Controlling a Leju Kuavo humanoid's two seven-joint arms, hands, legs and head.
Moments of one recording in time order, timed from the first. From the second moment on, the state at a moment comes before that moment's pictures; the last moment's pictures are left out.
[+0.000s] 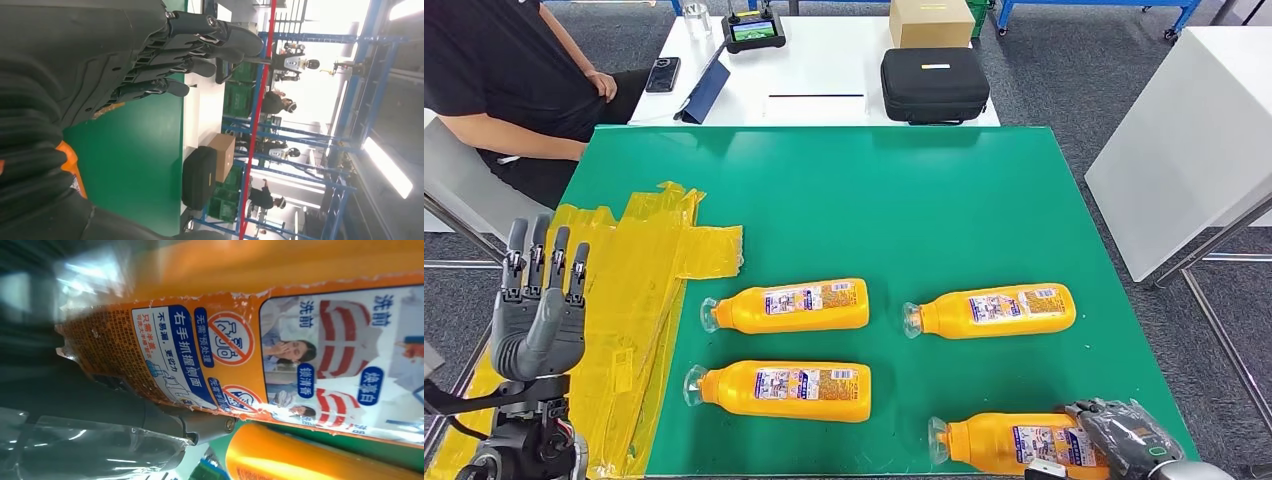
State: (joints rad) left arm 0.12 -0.15 0.16 -1.95 0.21 -0.15 -0.16; right arm 0.44 -0.68 0.08 -1.92 0.89 0.29 0.09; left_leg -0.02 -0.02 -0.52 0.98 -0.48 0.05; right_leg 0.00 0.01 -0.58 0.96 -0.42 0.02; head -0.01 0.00
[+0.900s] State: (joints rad) left arm 0.20 -0.18 0.19 -2.02 0.19 -0.18 -0.17; right arm 0.57 -0.79 -0.21 -1.98 0.62 0.22 -0.05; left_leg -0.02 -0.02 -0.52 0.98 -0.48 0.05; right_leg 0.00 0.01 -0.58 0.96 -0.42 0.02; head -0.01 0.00
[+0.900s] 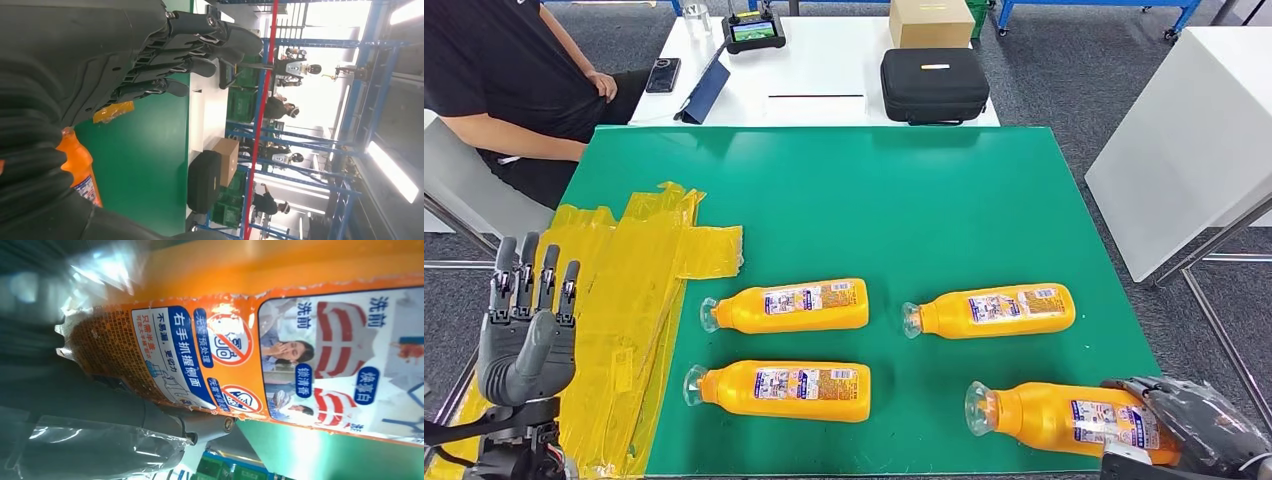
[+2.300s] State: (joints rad) left arm 0.31 -0.25 0.26 -2.10 0.17 -0.26 -0.20; right arm 0.60 -0.92 -0.09 -1.97 0.55 0.09 -0.03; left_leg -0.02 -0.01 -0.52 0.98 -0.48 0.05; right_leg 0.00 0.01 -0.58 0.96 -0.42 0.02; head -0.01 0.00
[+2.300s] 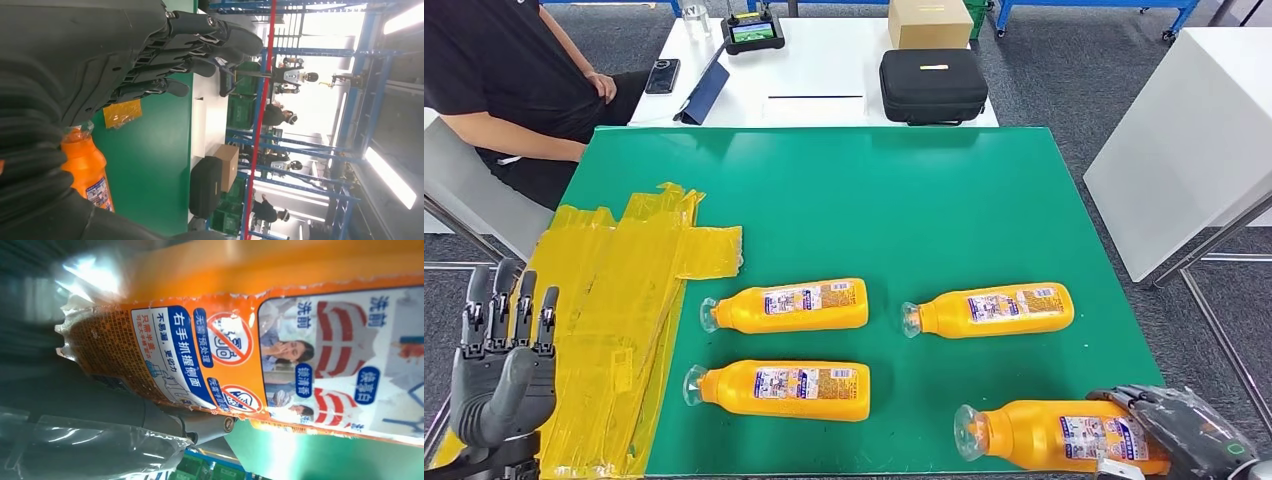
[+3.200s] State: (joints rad) left arm 0.30 -0.26 0.26 -2.10 0.17 -0.25 -0.18; right arm 0.57 -0.86 -0.05 -1.98 0.49 0.08 -0.05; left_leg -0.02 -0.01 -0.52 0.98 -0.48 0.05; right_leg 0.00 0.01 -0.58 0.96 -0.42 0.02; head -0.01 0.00
